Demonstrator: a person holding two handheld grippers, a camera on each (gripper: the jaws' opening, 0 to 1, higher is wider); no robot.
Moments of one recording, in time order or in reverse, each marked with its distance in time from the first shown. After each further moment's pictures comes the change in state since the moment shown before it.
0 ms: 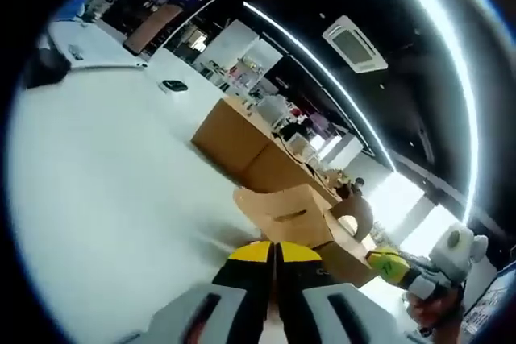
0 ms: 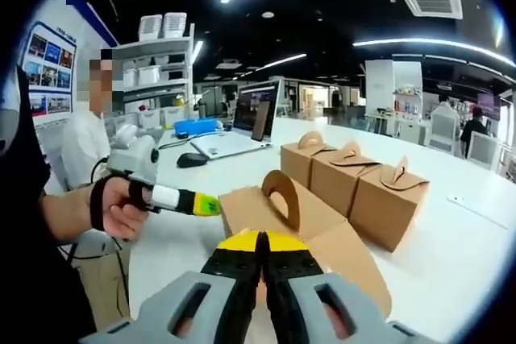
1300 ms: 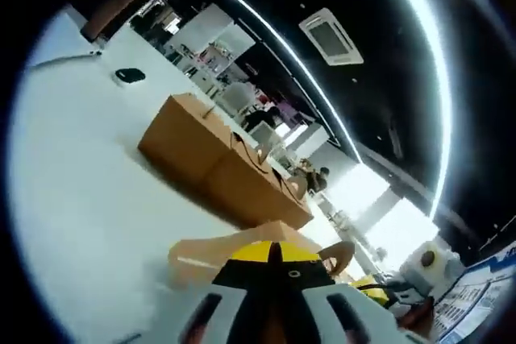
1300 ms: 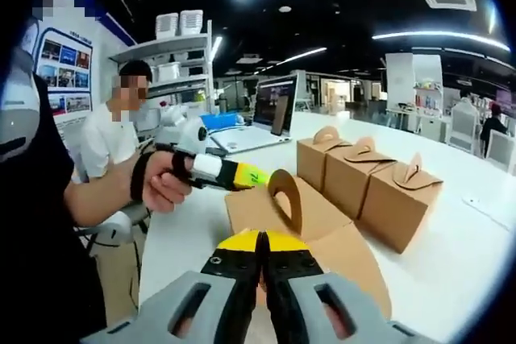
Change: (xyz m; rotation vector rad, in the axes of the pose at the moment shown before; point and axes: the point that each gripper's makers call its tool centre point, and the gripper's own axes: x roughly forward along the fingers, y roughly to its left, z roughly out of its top) left arm 0.036 -0.033 0.008 -0.070 0.140 -0.218; right arm -0.006 0.002 -0.003 -0.003 0.033 0.133
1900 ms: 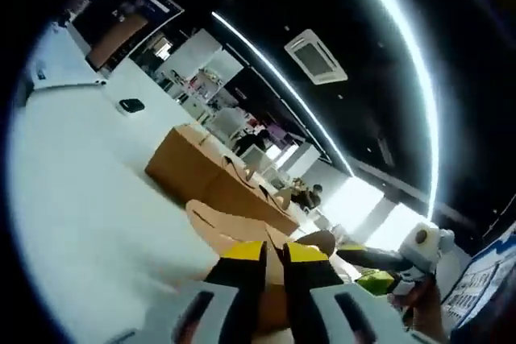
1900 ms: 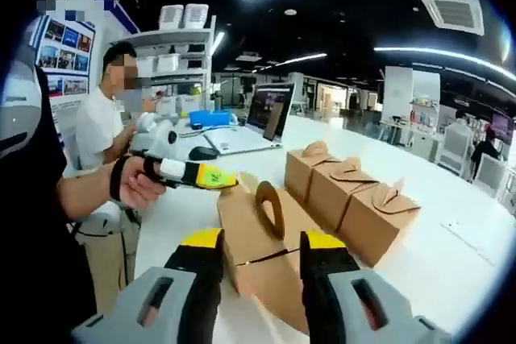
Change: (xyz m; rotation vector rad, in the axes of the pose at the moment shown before) left arm -0.033 -0.026 0.007 0.170 -0.091 -0.095; right arm -0.019 -0.004 0.019 -0.135 0.074 -0.037
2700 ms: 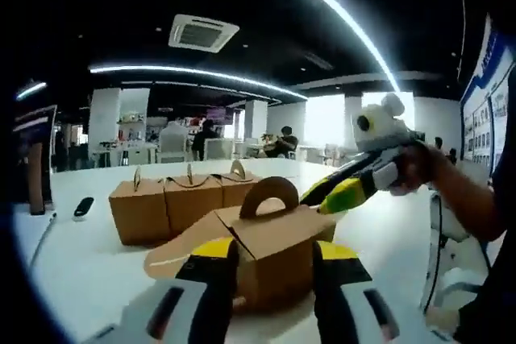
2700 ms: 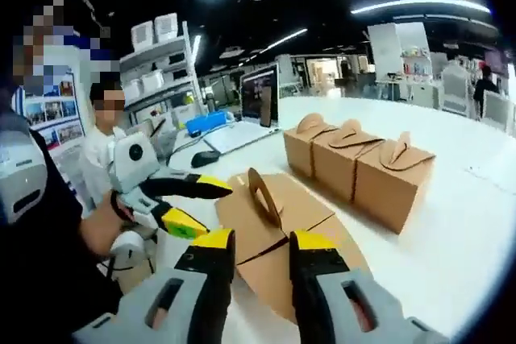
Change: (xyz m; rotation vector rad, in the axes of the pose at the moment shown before) left arm 0.003 -0.025 -0.040 0.695 0.208 -0.042; right arm 0.010 -0.012 -0.016 0.380 -0.044 0.064
